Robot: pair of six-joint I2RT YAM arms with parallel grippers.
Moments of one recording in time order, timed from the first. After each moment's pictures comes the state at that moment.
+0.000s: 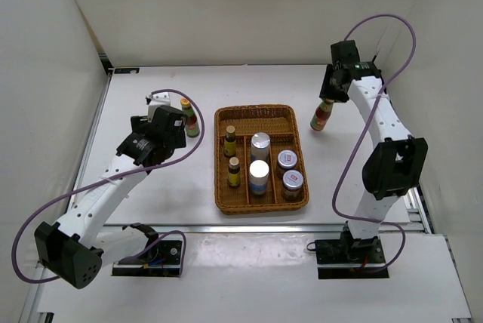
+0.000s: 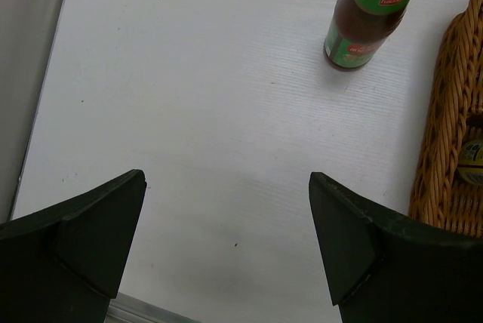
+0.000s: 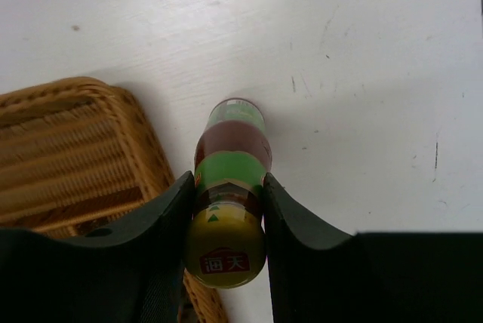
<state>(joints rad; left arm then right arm) -0.49 1.12 1.07 -0.76 -0.67 -0.36 0.16 1.80 1.73 -0.90 0.18 0.33</state>
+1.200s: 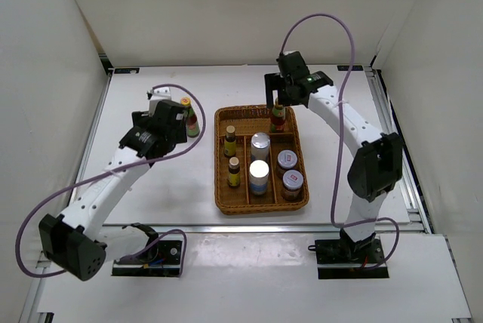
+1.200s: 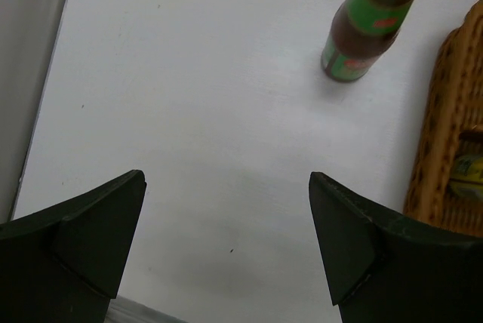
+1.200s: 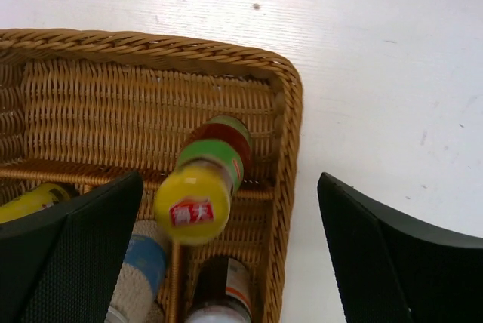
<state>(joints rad) -0.48 1.15 1.09 -0.76 -0.68 -0.37 0.51 1.85 1.74 -0.75 0.22 0.24</state>
